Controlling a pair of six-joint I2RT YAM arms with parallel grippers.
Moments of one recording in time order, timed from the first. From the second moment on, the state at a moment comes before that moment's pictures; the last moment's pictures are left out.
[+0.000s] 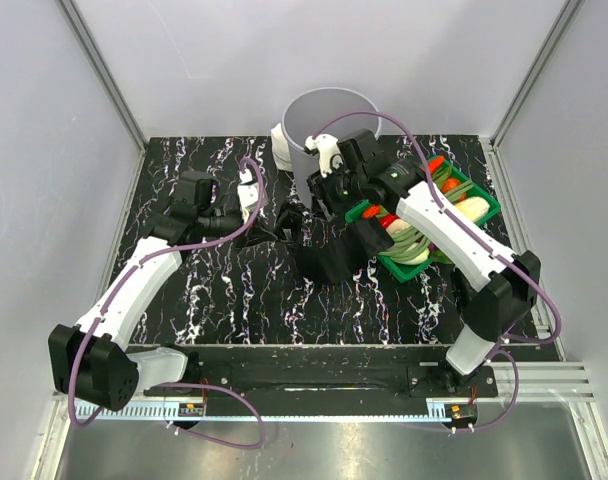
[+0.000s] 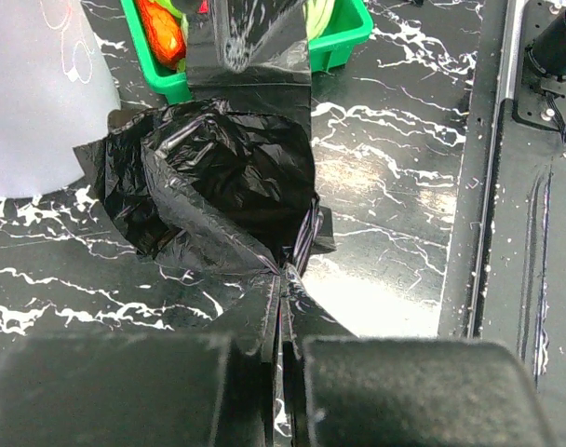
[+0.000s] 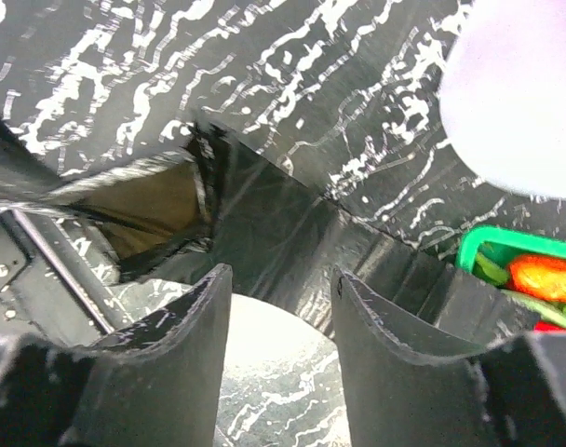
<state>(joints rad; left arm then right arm) -0.29 1.21 1.06 -0.52 0.92 0.48 0.65 1.68 1.69 -0.75 -0.24 -0.02</state>
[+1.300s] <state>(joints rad) -0.31 1.16 1.07 -0.52 1.03 0.48 0.76 1.84 1.73 -0.73 -0.16 0.02</state>
